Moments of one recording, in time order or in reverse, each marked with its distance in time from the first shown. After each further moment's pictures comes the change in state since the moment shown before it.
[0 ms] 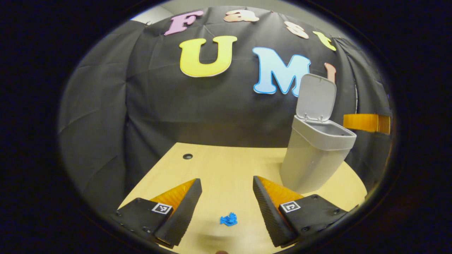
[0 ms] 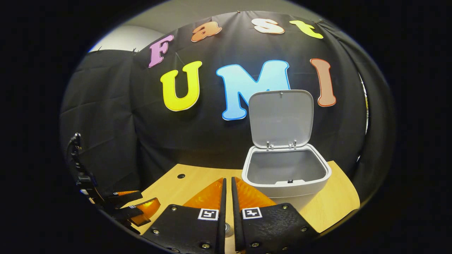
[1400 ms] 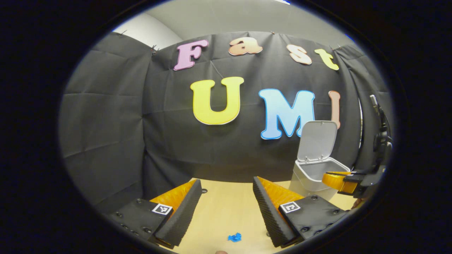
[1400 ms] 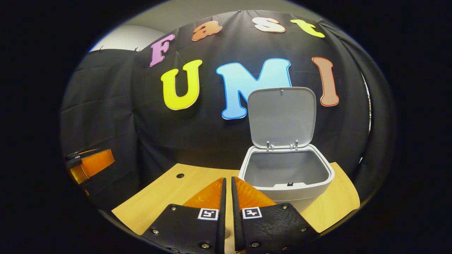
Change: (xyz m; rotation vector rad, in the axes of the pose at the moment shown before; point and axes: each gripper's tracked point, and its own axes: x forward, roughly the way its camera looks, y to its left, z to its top) left arm -0.096 0.002 0.155 0.022 -0.285 0.120; right arm 0.018 0.001 -0.010 0.001 0.006 0.050
